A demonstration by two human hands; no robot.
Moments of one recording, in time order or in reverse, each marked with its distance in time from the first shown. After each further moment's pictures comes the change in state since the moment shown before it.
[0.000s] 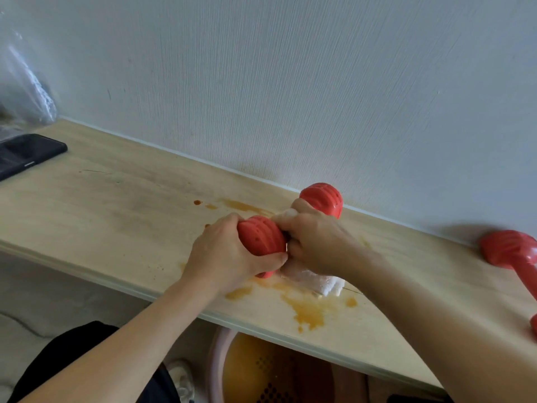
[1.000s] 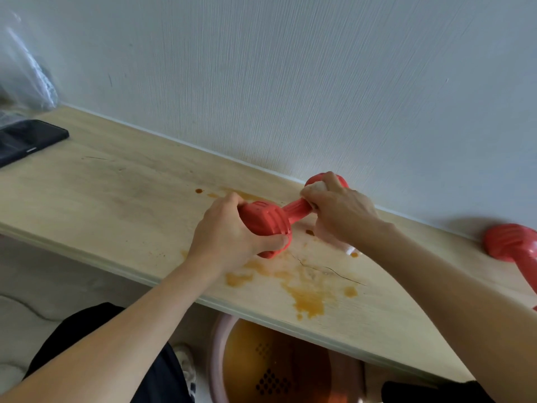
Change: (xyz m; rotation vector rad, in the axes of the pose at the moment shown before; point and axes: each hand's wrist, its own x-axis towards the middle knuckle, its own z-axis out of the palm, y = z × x) left_hand 0.009 0.000 0.002 -0.111 -0.012 -0.085; right_hand 0.009 0.035 -0.009 -0.328 0.040 0.265
